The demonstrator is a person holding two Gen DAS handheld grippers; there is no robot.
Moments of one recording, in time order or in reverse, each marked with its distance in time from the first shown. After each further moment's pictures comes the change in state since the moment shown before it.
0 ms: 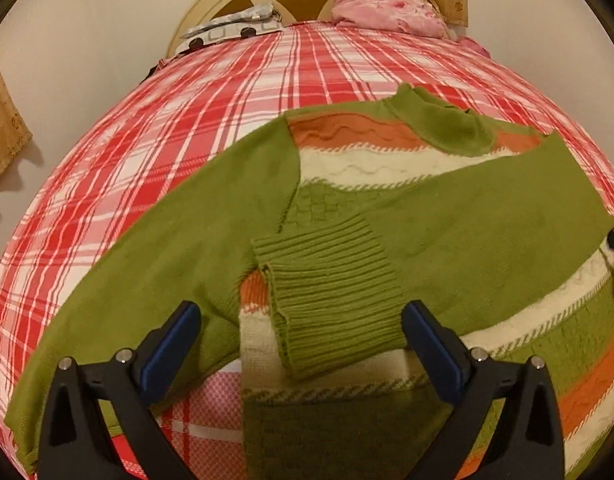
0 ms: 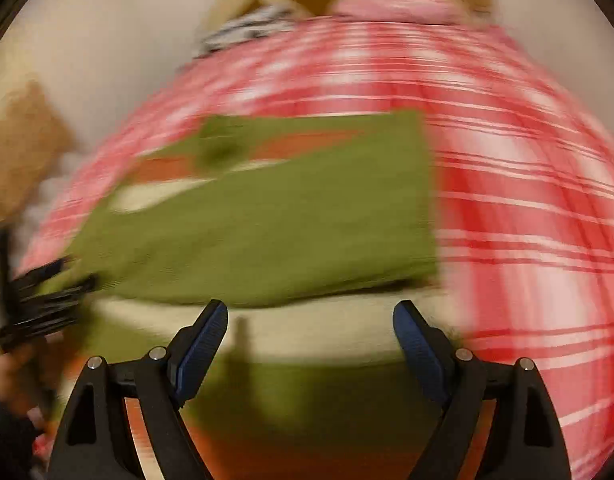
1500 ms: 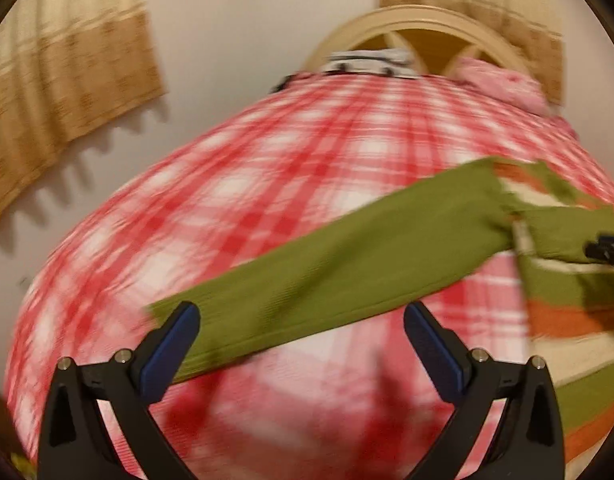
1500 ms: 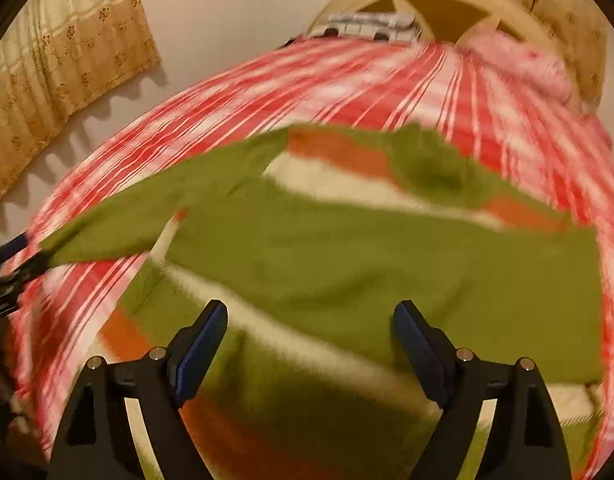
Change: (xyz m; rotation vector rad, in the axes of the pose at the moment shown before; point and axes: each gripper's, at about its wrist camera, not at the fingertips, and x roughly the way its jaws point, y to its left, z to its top) left arm -0.118 0.187 -0.127 -0.321 -0.142 0.305; right arm 0.023 0.201 -0.016 -0.409 0.019 0.162
